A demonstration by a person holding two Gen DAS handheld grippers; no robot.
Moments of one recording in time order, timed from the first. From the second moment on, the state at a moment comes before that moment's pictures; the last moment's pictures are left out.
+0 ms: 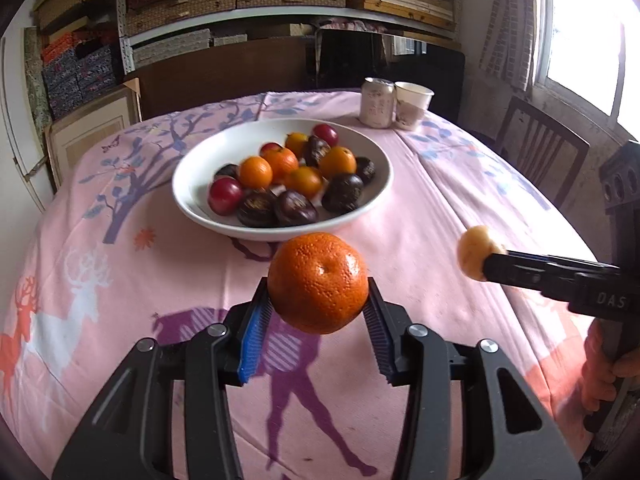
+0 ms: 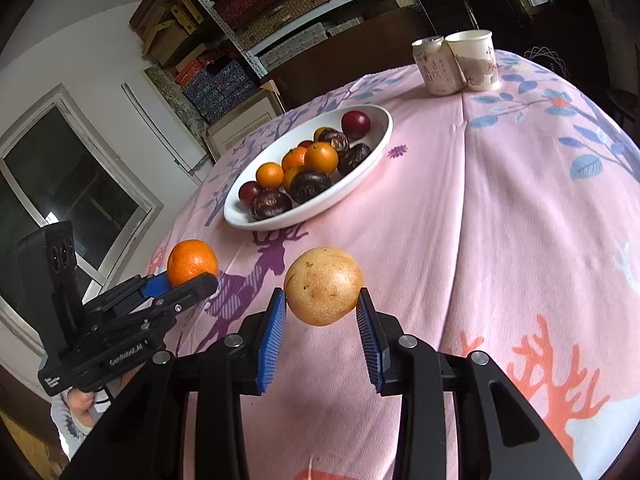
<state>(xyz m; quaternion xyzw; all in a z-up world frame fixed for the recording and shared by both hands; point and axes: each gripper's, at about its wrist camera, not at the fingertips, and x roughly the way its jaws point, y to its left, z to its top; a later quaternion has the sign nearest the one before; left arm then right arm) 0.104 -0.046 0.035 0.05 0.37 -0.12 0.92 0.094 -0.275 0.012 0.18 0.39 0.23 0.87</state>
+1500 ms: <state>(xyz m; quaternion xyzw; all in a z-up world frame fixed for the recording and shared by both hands) 0.246 -0.036 0.068 0.07 0.30 -0.01 0.95 0.232 -0.204 0.062 0.08 0.35 0.16 0.92</state>
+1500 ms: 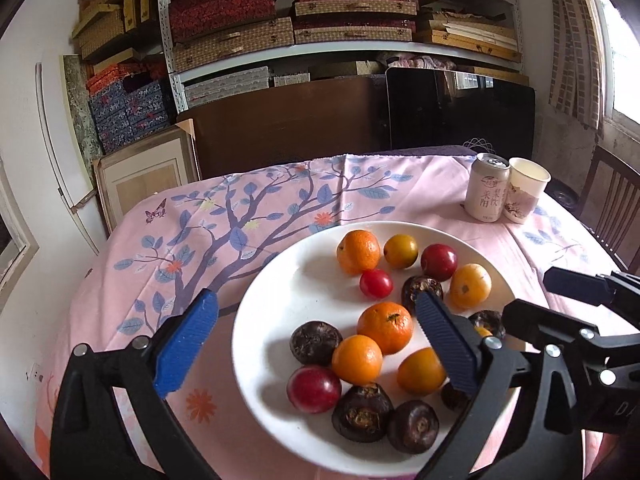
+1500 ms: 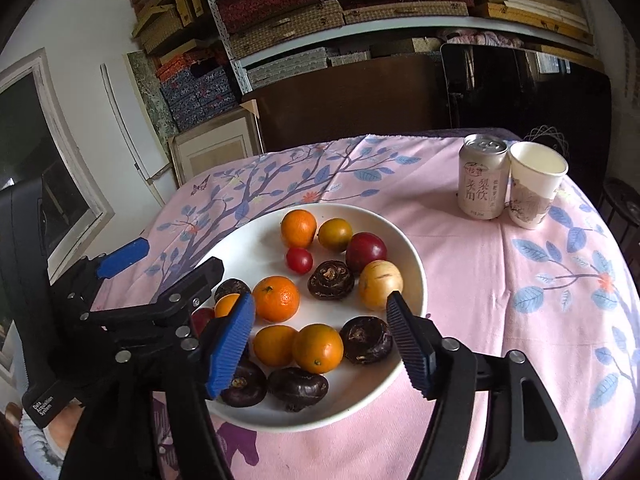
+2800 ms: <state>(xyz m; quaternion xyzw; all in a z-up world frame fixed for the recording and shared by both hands) 0.141 -0.026 0.057 0.03 0.31 0.02 0.95 0.144 -0.221 0.043 0.06 0.31 0.12 0.94</state>
